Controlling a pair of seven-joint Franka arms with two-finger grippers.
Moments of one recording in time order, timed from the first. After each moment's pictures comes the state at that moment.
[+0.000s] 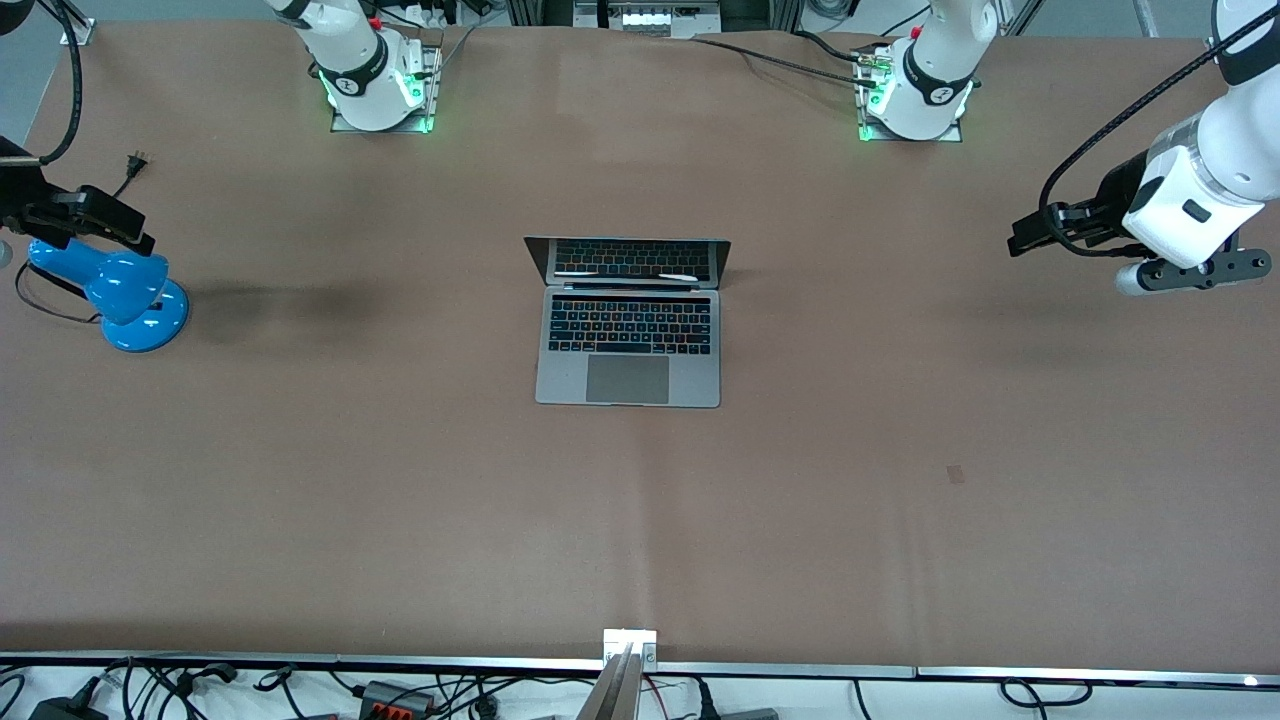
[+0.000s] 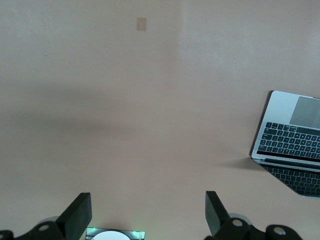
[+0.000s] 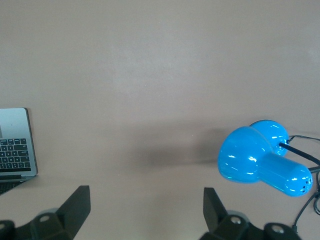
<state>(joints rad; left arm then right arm) 0.24 0.00 -0.30 -1.69 -0.10 1.53 -0.23 -0.06 -0.03 -0.01 -1.68 0.00 1.64 0.01</state>
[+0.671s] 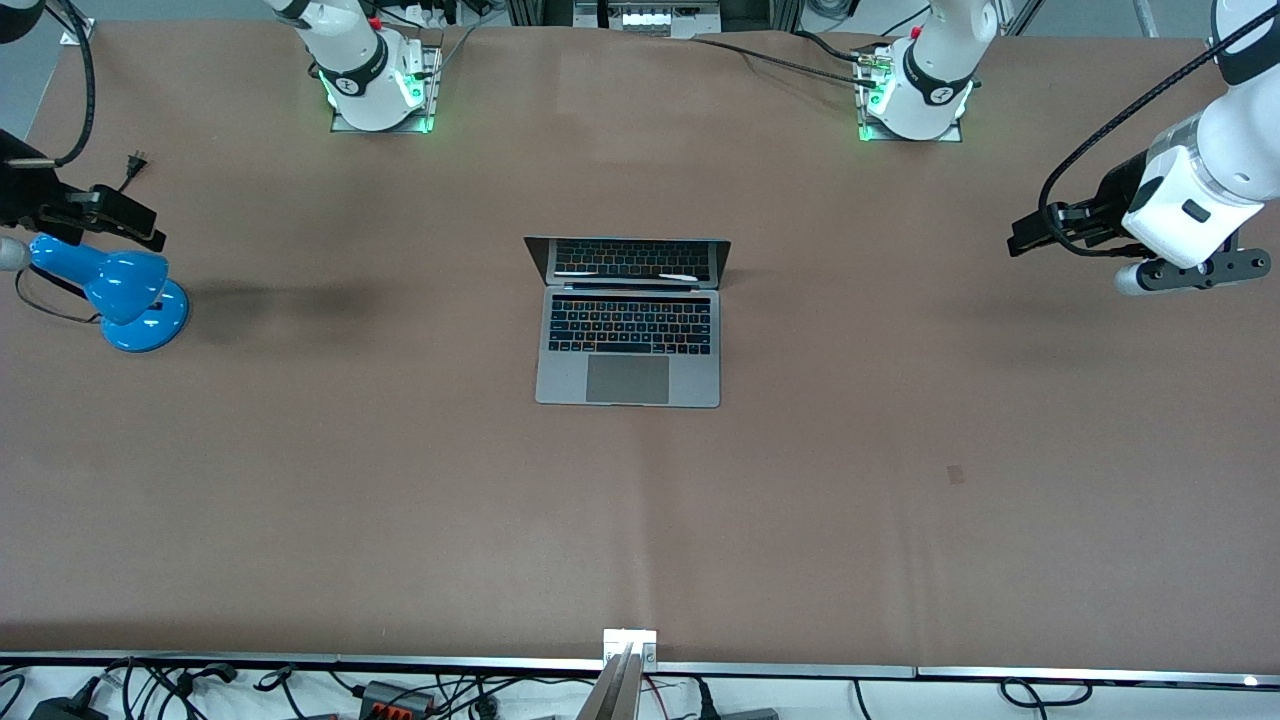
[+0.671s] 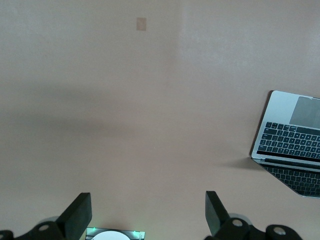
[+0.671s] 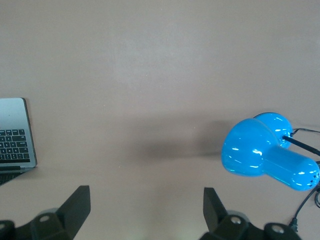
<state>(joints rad) 0.24 0.00 -0.31 -1.69 -0.10 1.53 -0.23 -0.06 -0.02 0.00 -1.70 0.00 1.61 0.01</state>
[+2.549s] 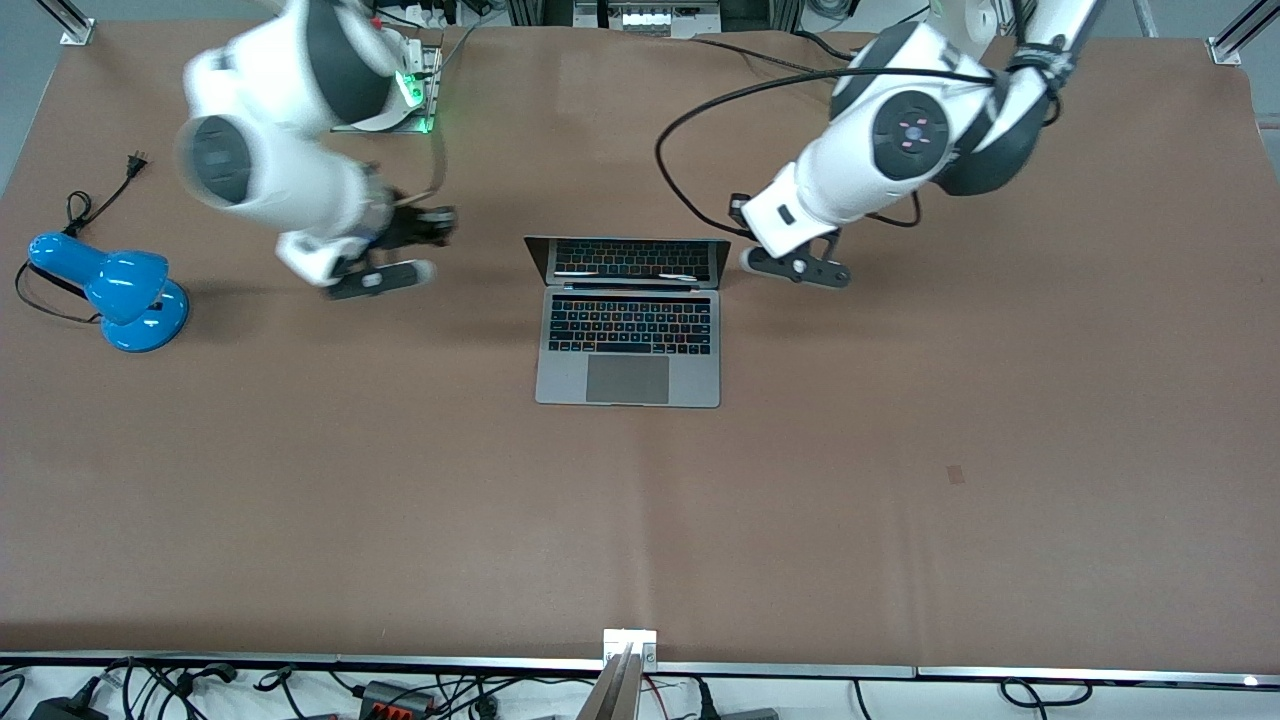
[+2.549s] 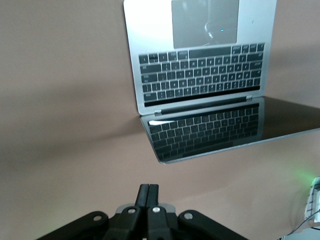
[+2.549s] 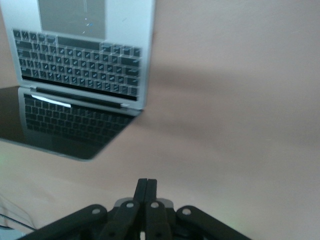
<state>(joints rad) 0.10 0.17 -0.71 -1.89 -0.25 1.88 -0.40 0.44 0.08 0.03 -2.00 0.28 1.86 0.22</state>
